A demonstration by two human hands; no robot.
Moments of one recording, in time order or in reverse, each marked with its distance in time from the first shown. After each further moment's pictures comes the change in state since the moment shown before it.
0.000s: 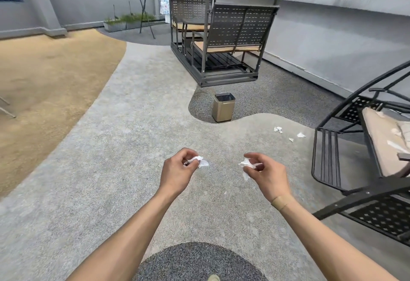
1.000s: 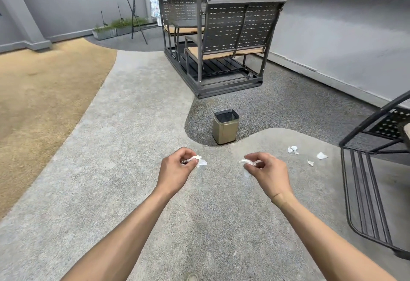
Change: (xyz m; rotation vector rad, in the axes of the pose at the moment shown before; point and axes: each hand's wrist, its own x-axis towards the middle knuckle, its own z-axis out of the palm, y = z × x) left_hand 0.452 -0.065 0.114 0.024 -0.050 -0.028; right_hand 0.453 0.082 0.078 0.026 0.053 0.027
